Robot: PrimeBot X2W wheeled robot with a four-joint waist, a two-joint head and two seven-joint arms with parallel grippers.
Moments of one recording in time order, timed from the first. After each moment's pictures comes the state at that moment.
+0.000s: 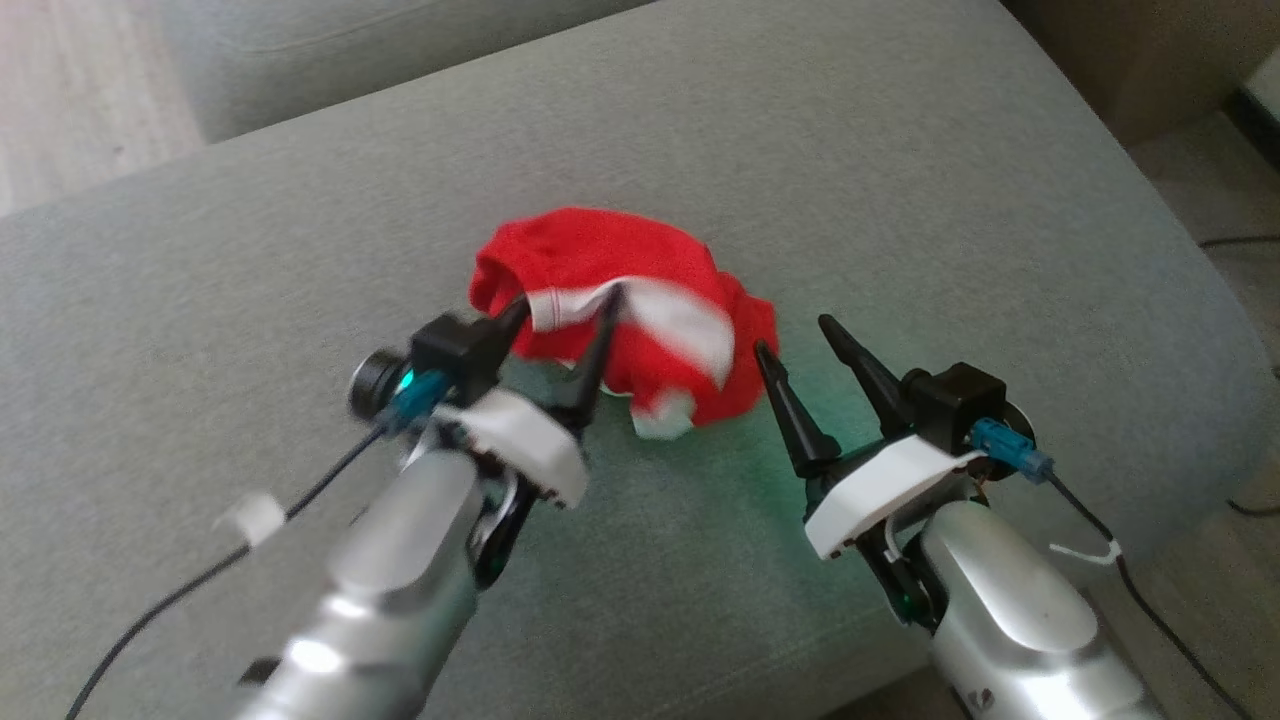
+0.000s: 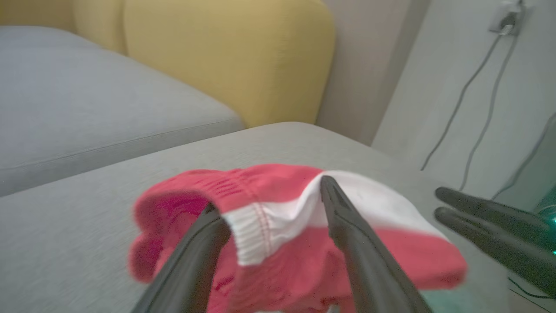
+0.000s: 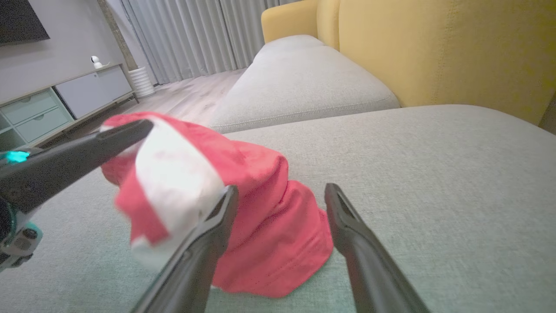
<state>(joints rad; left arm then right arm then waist) -0.66 0.07 -0.71 0.78 -0.55 -0.12 -0.25 -0.41 -0.07 0.47 0.62 0.34 0.13 -0.26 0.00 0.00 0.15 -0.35</state>
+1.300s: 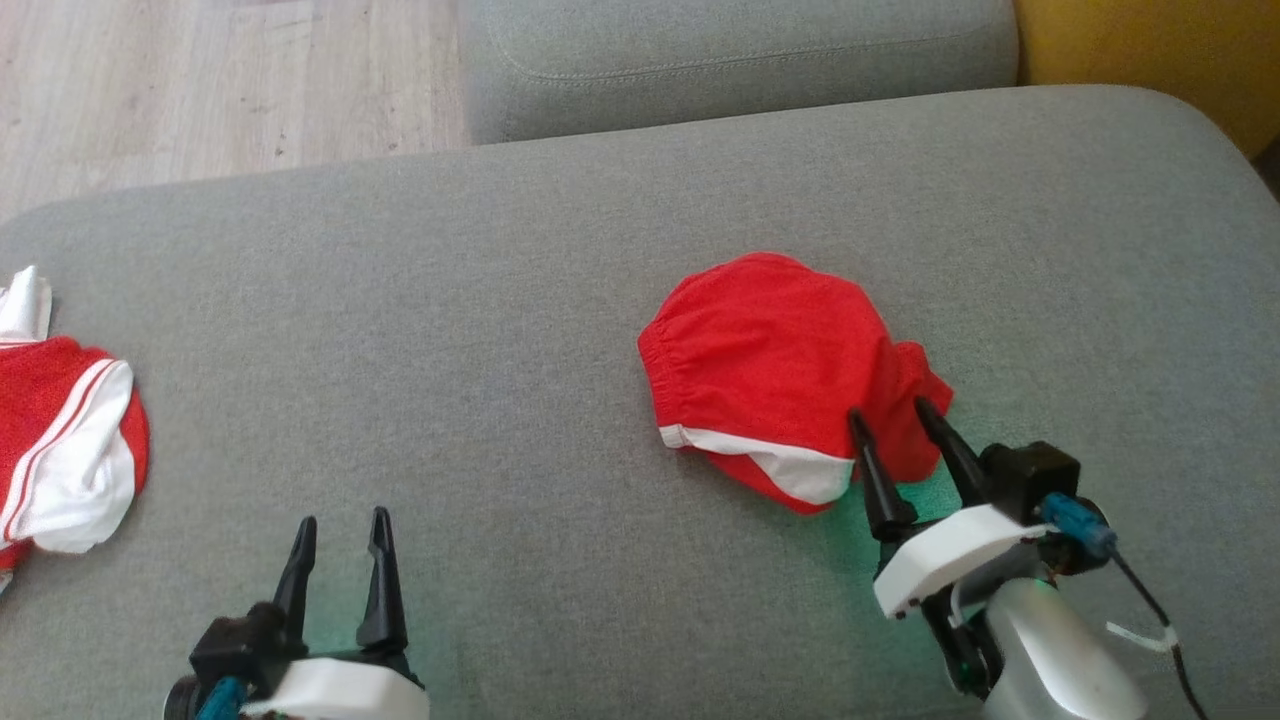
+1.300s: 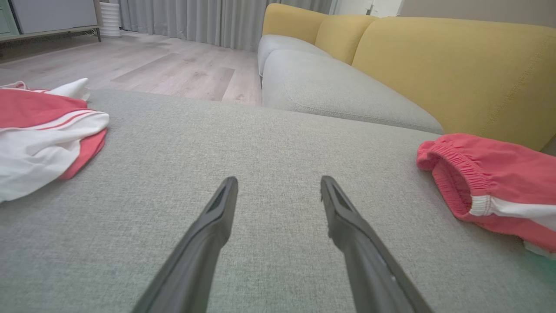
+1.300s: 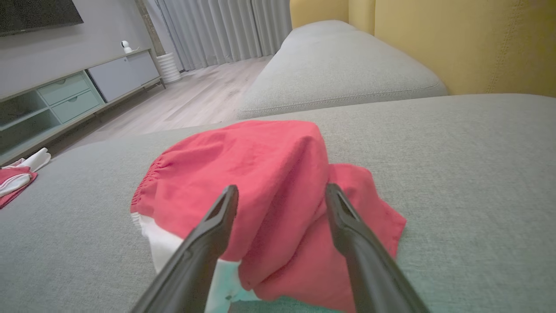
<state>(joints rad) -0.01 0.05 -0.07 0.40 -0.27 -0.09 -0.25 -0.27 -0.06 0.26 0.65 0.25 0.13 -0.26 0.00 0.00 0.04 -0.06</state>
